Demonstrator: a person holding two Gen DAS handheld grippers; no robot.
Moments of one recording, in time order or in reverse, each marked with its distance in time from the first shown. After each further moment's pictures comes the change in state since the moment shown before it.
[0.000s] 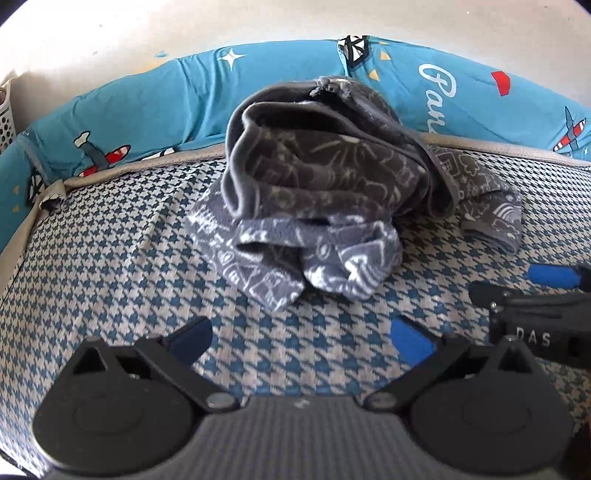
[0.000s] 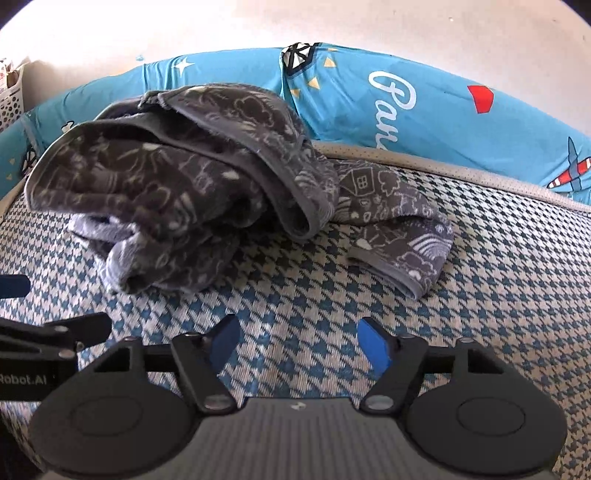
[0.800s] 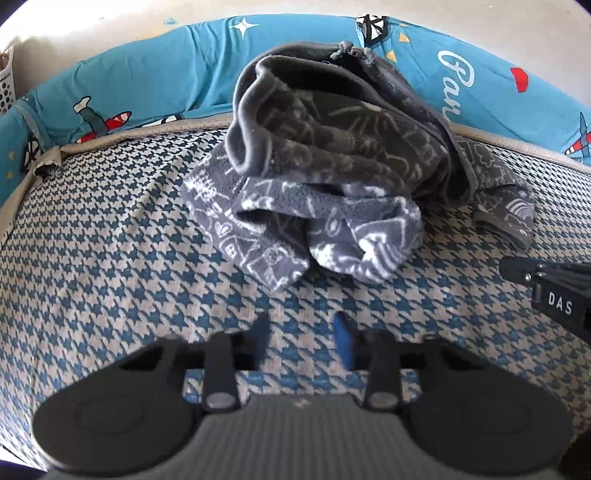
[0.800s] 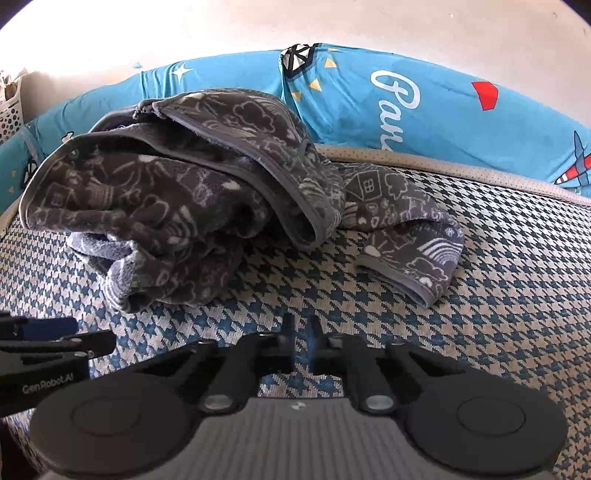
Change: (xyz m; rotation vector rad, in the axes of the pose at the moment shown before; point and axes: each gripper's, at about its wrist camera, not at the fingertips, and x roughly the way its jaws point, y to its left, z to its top) left arm 0.017 0.011 0.003 -0.061 0.071 -0.023; right arm 0.008 -0.002 0.003 0.034 0.000 0.024
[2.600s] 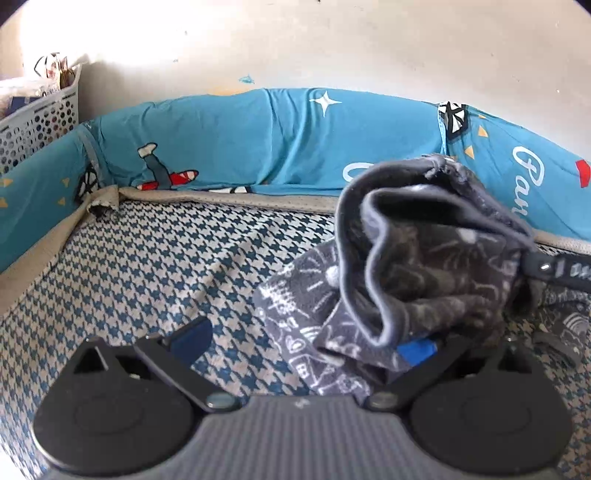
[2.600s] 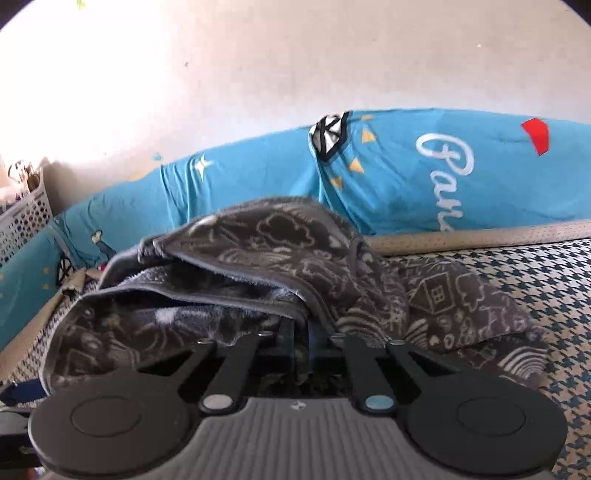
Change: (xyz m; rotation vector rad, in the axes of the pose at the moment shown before) left arm 0.004 0.041 0.046 -0.151 -0.227 0.169; right arm 0.042 -0.005 0.065 0.133 -0.223 0.196
